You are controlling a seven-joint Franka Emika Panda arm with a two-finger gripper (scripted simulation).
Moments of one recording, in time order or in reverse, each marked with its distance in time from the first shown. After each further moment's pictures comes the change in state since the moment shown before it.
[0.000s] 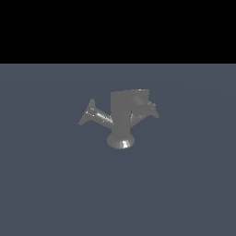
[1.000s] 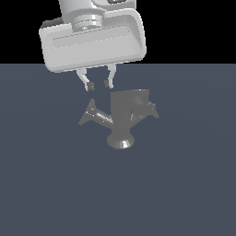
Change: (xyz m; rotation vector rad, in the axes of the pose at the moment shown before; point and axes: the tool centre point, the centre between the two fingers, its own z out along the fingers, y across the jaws) arm 0.105 -0.037 0.245 -0.135 -0.161 0.132
